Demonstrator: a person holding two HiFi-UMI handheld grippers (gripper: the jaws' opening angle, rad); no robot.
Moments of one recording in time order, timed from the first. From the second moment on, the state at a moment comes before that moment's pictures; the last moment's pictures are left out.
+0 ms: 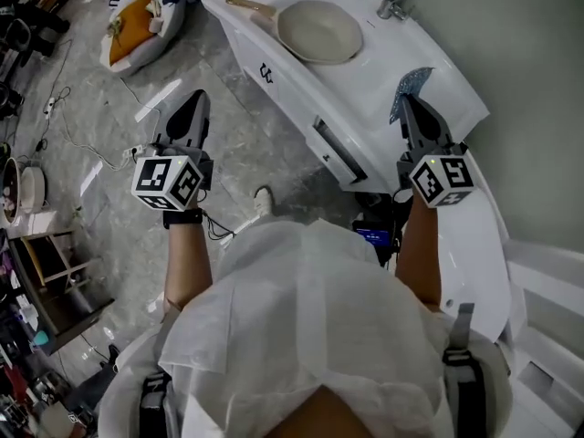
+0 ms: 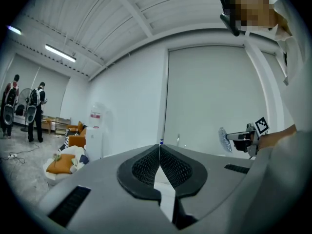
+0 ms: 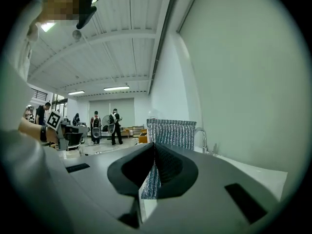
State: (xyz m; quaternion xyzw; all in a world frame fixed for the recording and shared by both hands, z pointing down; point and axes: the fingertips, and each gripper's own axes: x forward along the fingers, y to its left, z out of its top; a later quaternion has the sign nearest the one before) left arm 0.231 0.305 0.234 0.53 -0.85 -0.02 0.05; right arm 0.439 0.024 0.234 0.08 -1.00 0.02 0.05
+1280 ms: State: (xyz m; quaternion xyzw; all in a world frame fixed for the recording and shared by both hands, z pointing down) left arm -0.037 0.146 0.255 0.65 -0.76 0.03 0.06; right arm 0.186 -0.057 0.282 0.14 -0.99 0.07 0.07
